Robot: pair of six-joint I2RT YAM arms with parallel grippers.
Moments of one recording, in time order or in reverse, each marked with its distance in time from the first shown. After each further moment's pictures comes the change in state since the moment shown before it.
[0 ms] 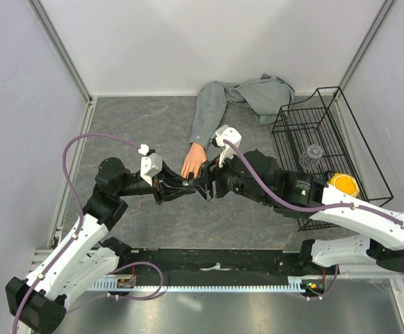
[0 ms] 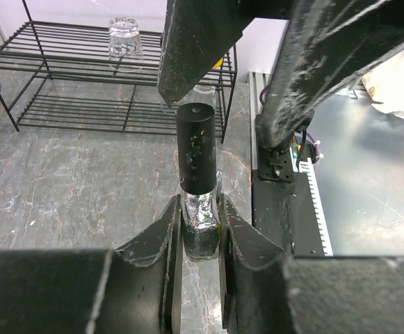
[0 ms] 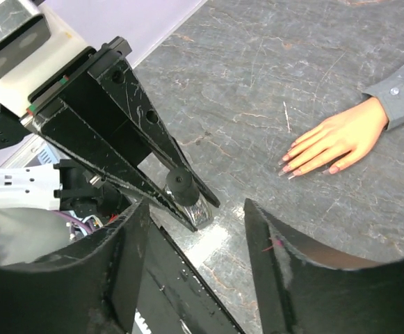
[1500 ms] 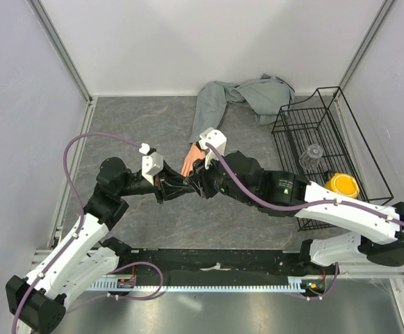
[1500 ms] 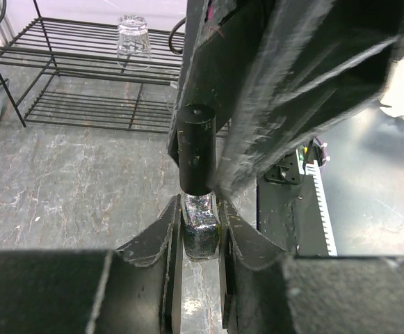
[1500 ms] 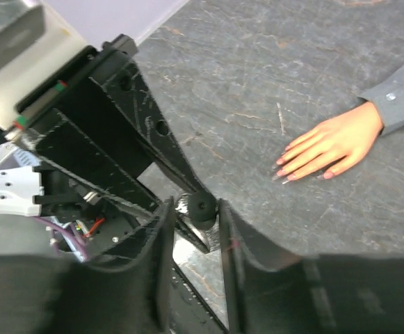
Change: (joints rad) left arm -0.008 0.008 -0.001 0.002 -0.035 0.001; right arm 0.031 0.100 0.047 0.014 0.056 -0.036
